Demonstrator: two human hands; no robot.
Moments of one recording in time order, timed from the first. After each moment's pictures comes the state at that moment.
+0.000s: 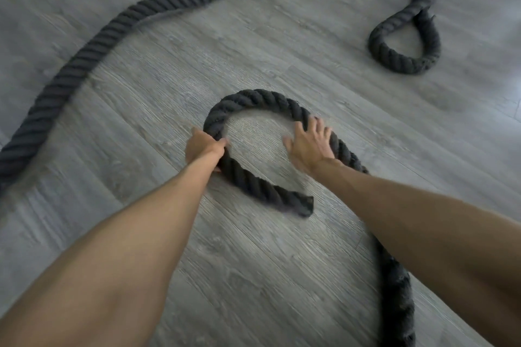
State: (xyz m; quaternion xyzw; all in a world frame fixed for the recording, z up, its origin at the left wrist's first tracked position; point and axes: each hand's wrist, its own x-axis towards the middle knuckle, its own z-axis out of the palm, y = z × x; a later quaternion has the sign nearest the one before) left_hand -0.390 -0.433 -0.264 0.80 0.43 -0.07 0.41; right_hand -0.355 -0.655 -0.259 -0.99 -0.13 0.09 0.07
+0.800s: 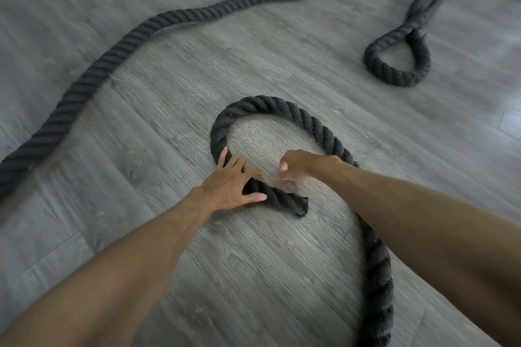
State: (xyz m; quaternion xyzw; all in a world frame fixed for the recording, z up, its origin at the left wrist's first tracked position) left_hand -0.482 -0.457 -0.283 0.98 -0.18 -0.08 0.05; right_hand -0.393 -0.658 -0.215 -0.90 -0.20 0.38 0.03
